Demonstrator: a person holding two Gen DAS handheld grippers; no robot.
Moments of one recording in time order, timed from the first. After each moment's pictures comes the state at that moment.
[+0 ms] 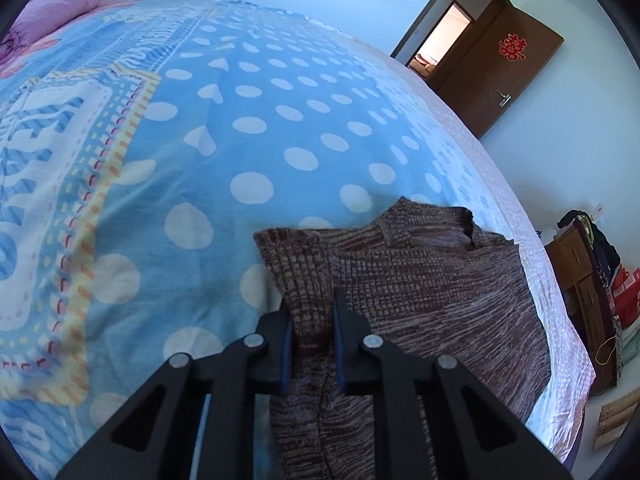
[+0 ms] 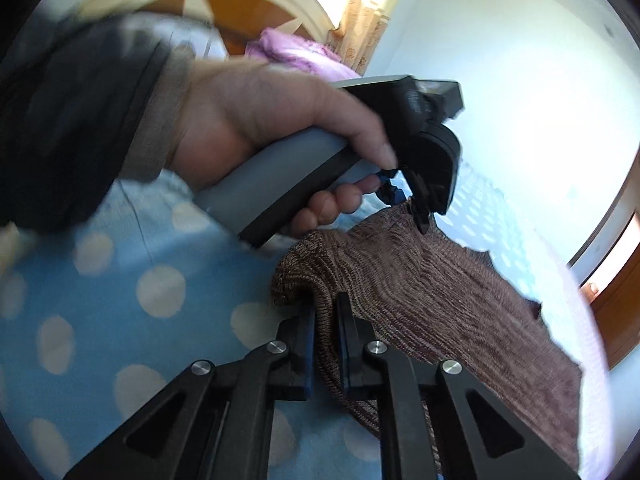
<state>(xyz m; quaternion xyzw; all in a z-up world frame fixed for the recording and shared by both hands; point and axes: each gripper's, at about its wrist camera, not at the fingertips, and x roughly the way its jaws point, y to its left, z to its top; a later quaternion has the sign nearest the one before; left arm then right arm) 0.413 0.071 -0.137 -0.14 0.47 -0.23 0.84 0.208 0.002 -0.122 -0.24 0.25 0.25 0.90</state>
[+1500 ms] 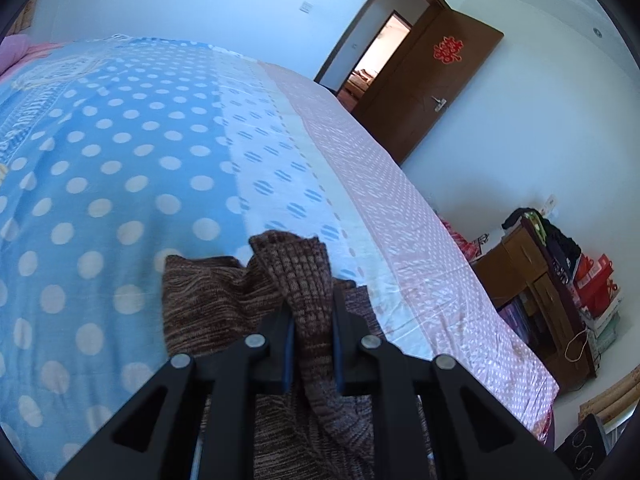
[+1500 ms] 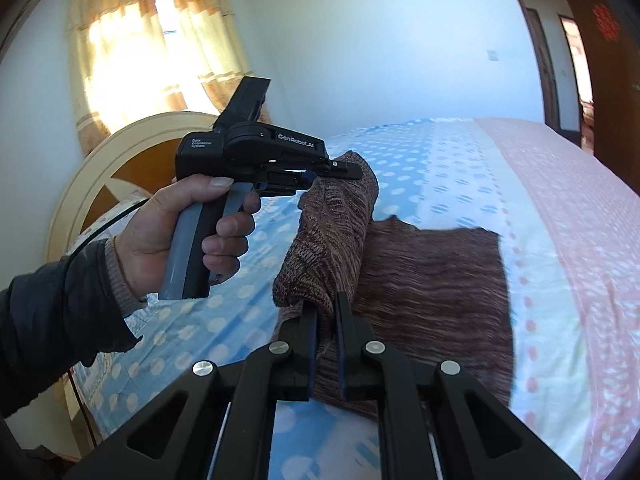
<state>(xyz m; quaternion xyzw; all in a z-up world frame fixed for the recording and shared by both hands) 0.389 -0.126 -0.041 -0.14 0.41 -0.32 0.84 0.190 -0.251 -0.057 0.07 0.27 0.23 0.93</state>
